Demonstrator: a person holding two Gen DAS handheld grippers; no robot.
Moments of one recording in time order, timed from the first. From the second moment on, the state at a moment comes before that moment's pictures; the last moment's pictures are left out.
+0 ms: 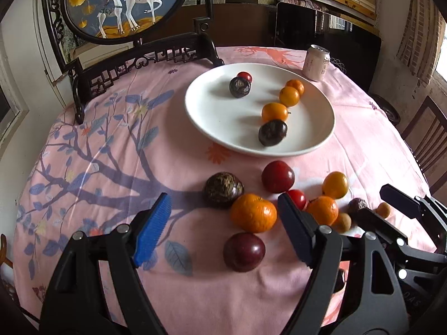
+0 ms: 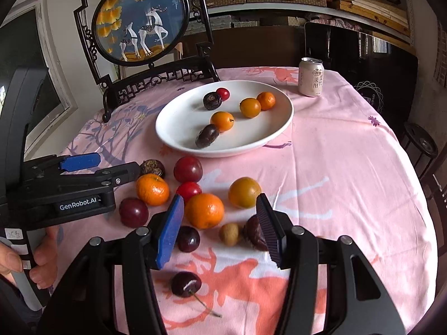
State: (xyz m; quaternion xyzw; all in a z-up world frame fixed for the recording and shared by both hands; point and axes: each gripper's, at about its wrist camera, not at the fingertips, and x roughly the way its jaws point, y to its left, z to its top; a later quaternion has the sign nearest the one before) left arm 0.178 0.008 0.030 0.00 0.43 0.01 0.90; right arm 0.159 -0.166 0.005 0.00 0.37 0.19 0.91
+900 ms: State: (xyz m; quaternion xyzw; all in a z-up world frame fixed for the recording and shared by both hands) left arm 0.110 0.027 -0.009 -0.03 0.45 0.02 0.89; right arm 0.113 -0.139 -0.035 -0.04 0.42 0.21 0.88
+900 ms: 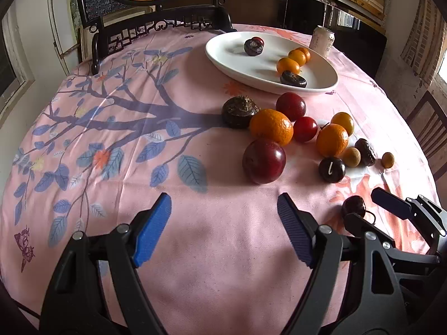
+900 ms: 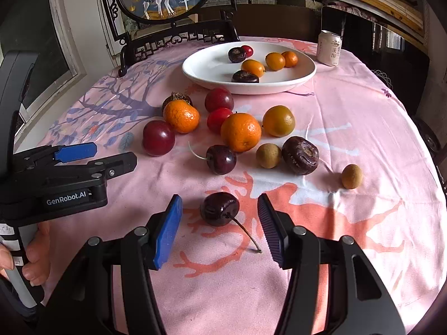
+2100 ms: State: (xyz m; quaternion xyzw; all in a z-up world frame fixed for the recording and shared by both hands) left arm 0.167 -0.013 -0.029 0.01 0.48 0.01 0.88; right arm 0.093 -0.179 -0.035 0.01 0.43 0.23 0.87
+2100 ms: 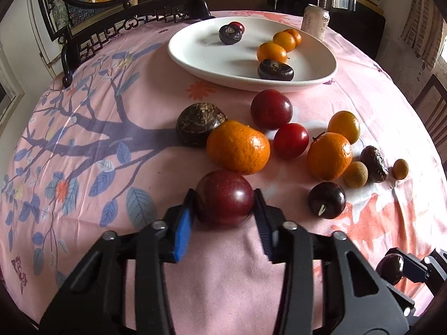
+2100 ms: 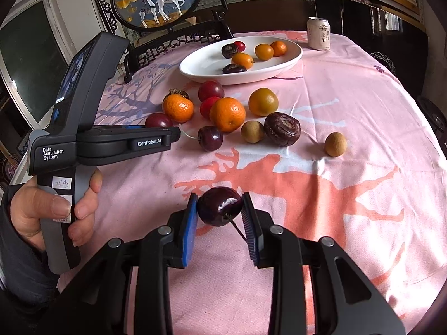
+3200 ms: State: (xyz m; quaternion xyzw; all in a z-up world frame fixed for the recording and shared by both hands) left arm 0.291 0.005 0.021 -0.05 0.45 -0.01 0.89; right arm 0.269 -0.136 -0.001 0.00 0.37 0.18 0.91
